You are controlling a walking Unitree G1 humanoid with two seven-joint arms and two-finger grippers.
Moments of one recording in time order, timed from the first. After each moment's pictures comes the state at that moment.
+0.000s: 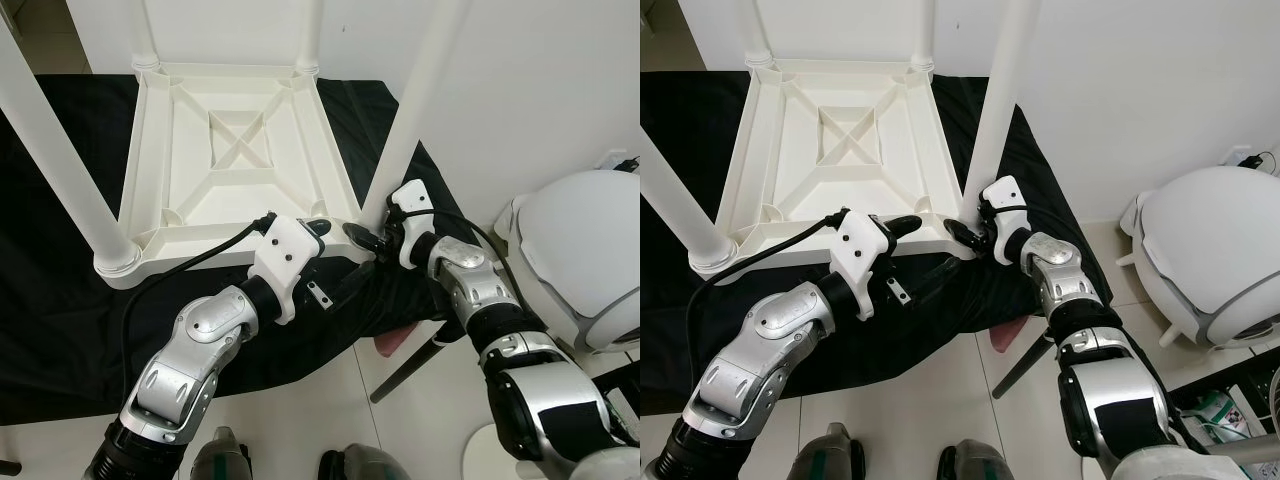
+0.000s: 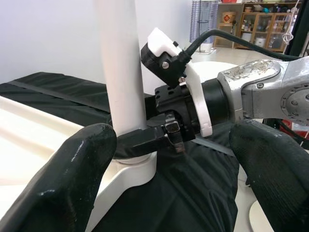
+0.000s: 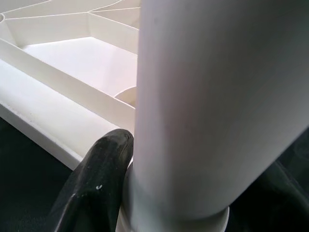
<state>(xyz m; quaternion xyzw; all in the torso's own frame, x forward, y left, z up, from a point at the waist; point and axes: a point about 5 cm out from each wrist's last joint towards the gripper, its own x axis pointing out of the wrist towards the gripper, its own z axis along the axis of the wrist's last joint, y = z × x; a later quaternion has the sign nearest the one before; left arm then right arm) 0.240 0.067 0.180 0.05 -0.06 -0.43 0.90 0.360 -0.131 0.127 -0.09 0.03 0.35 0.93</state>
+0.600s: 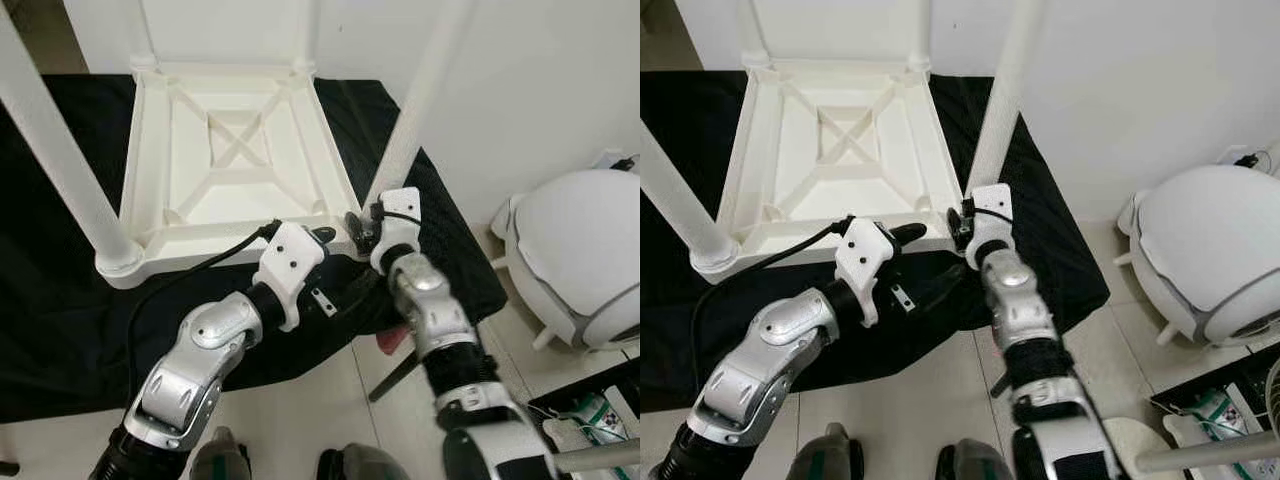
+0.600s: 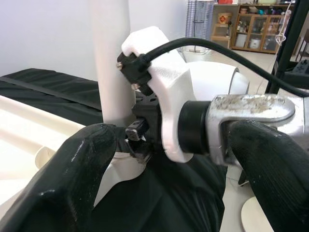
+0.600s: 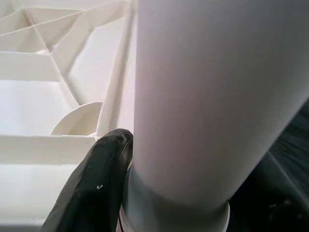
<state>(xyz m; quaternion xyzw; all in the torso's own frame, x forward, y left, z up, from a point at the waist) 0.236 0.062 0.175 0.05 -0.05 -0.44 0.90 0.339 -0.096 0.126 0.00 0.03 0.06 1.00</state>
